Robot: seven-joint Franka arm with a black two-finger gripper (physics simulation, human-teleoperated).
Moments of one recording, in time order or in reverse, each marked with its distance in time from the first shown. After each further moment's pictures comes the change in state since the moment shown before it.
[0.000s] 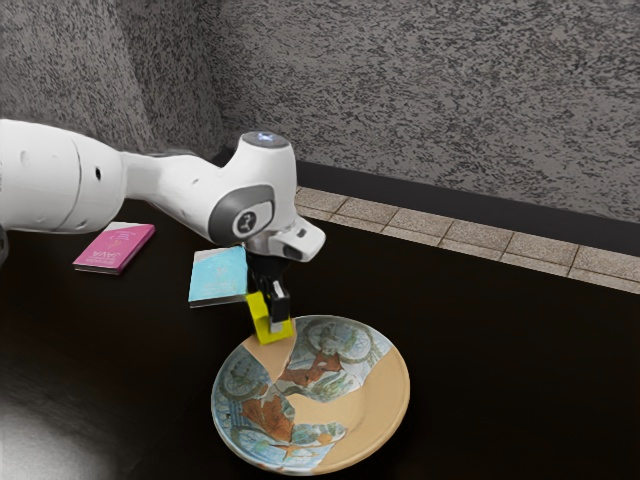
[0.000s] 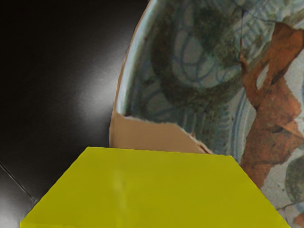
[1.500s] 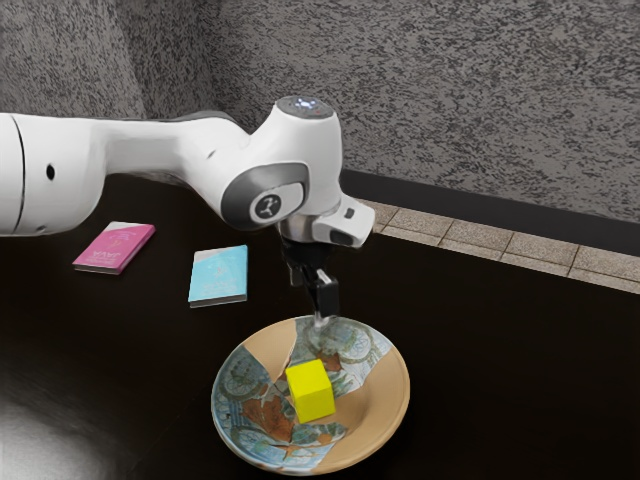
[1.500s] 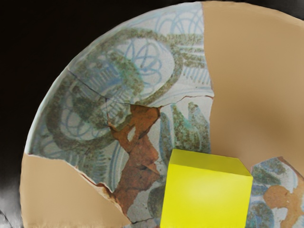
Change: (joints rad) arm -0.230 -0.156 0.013 0.011 0.042 -0.109 -0.293
